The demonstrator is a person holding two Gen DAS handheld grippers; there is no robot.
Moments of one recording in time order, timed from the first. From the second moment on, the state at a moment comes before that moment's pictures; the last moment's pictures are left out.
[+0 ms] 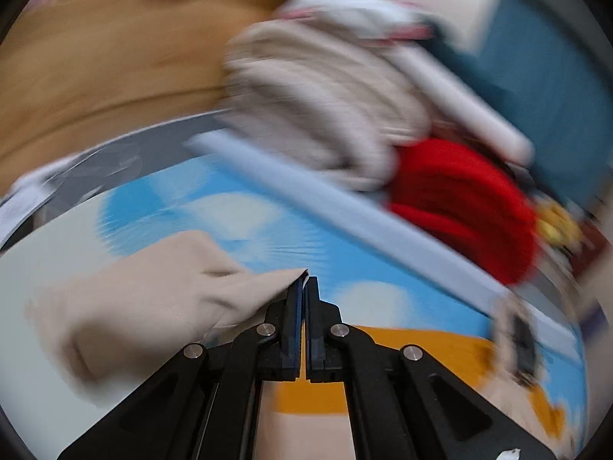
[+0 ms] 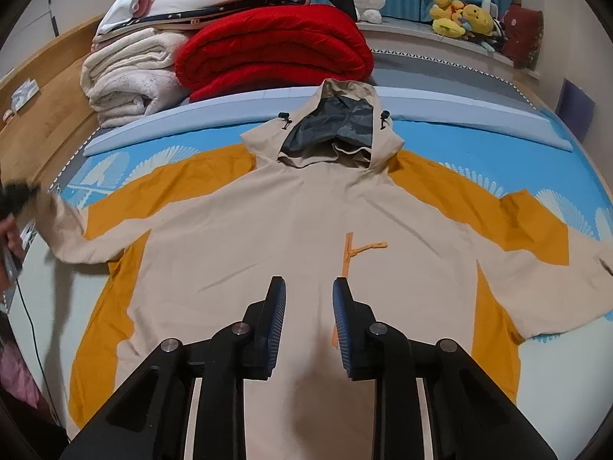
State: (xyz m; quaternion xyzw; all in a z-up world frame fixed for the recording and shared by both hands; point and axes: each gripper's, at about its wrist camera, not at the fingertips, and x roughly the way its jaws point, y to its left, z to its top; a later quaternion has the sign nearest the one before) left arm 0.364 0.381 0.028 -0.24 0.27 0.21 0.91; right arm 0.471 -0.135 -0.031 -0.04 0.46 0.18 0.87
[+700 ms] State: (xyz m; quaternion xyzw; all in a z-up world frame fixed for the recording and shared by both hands) left arm 0.361 0.128 0.055 -0.17 0.44 0.05 0.88; right arm 0.472 -0.155 -0.017 0.01 0.46 0.19 0.87
